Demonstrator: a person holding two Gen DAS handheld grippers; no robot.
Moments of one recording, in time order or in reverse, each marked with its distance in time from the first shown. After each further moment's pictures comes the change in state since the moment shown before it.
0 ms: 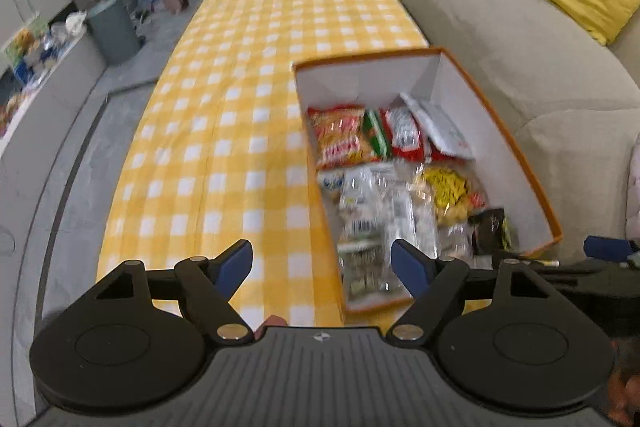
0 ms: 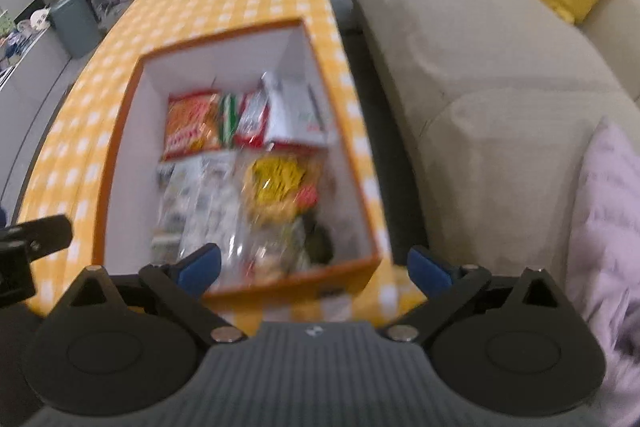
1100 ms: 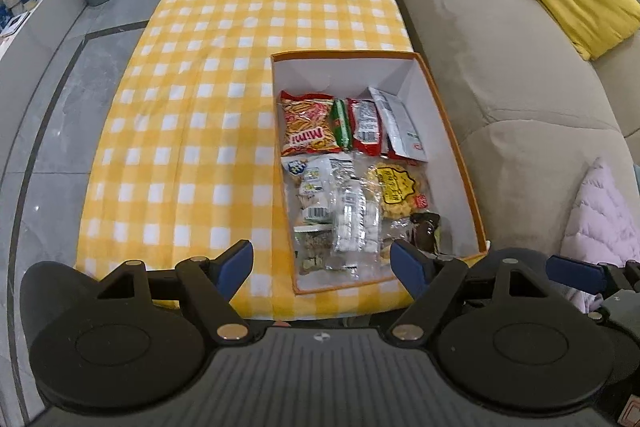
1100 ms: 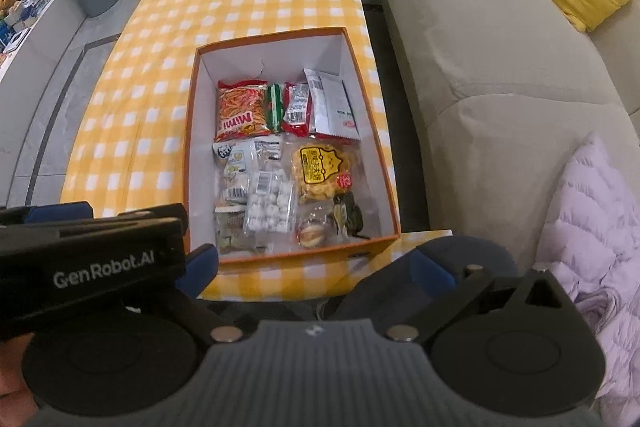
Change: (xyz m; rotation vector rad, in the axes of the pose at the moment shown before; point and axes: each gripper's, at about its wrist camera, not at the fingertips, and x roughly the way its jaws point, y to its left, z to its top) left arm -0.038 0.007 0.053 -0.104 0.161 -0.120; right arm -0.085 0.045 0.048 -0.066 0.146 -0.001
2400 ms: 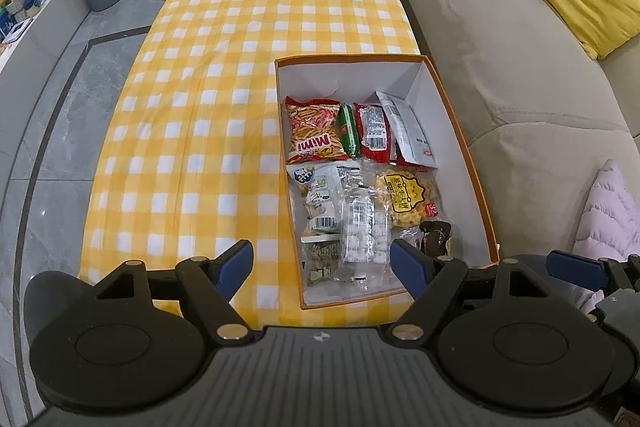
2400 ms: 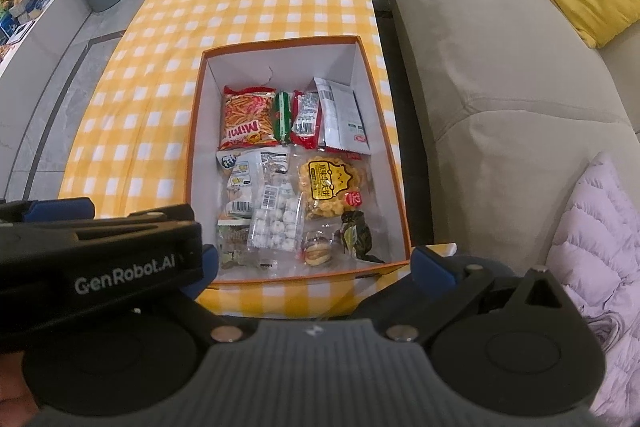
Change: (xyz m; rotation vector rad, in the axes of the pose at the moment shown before) left arm 0.009 -0.002 0.005 0.021 -0.005 0.022; right arm 0.014 0.011 0.012 -0.031 -0.013 0.000
